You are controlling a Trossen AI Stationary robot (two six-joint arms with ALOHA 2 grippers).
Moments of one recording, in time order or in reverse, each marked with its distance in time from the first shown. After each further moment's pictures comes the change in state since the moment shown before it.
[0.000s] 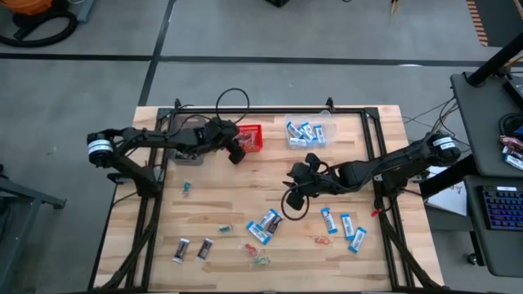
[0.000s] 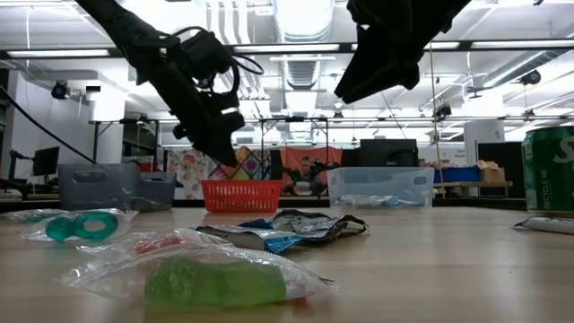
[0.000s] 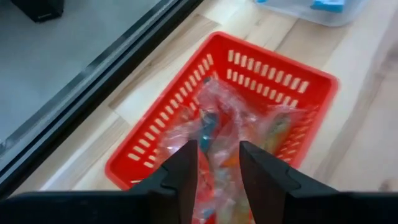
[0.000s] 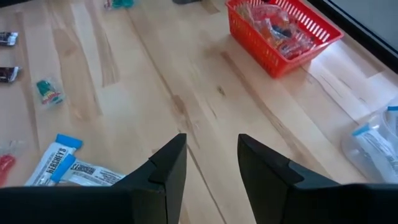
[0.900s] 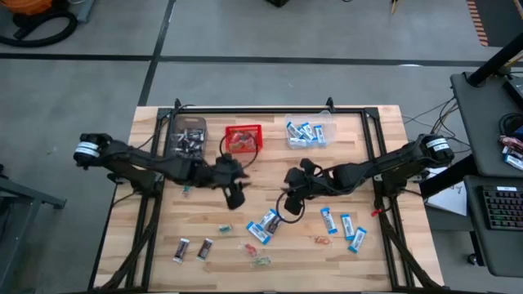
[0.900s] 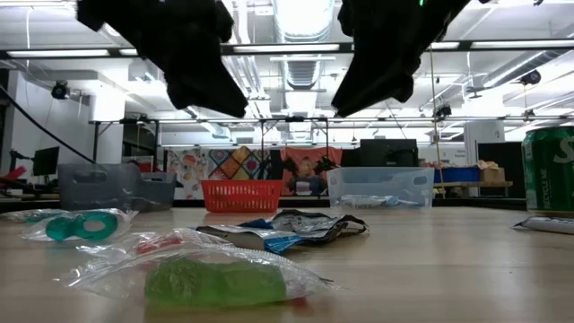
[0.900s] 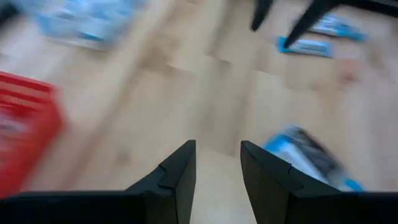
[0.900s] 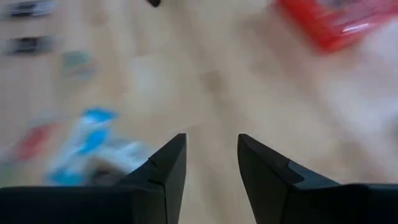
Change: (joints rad) left arm -0.519 -0.120 0.015 -0.017 0.052 -0.254; right arm 0.000 0.059 0.018 0.010 -0.140 0.006
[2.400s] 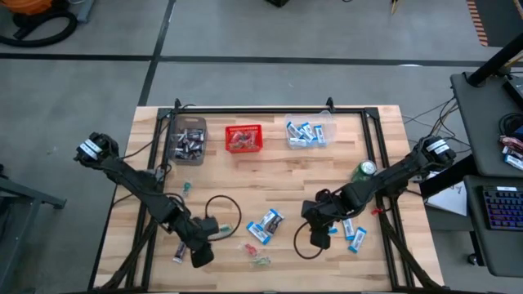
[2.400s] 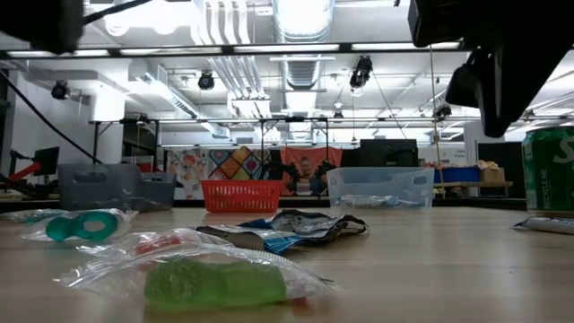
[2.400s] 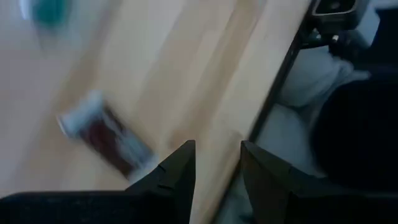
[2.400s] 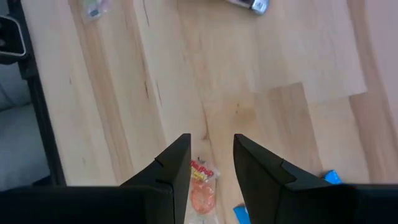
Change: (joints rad) left arm -0.543 0.045 0.003 -0.217 0.411 -0.954; right arm 0.223 0.009 0.009 -0.314 -0.387 0.241
